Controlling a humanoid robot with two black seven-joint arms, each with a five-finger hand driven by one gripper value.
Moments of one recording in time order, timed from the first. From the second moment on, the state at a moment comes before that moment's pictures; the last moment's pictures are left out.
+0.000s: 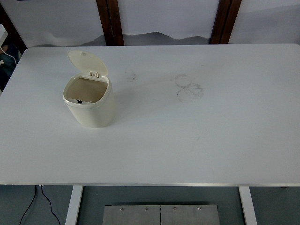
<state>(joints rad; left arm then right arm) -1.78 0.80 0.20 -1.08 -0.22 -0.28 0.24 0.06 0.00 0.22 0.16 -0.38 -0.02 -0.06</state>
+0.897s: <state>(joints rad) -2.02 0.70 0.38 -1.08 0.37 -0.61 0.25 0.06 0.00 0.22 0.16 -0.38 -0.02 -0.06</state>
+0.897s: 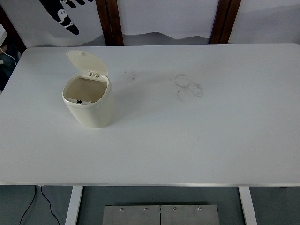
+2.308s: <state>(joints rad) -1.93 0.62 0.46 -1.08 0.48 -0.61 0.25 0.06 0.00 0.22 0.16 -0.38 -0.02 -0.06</state>
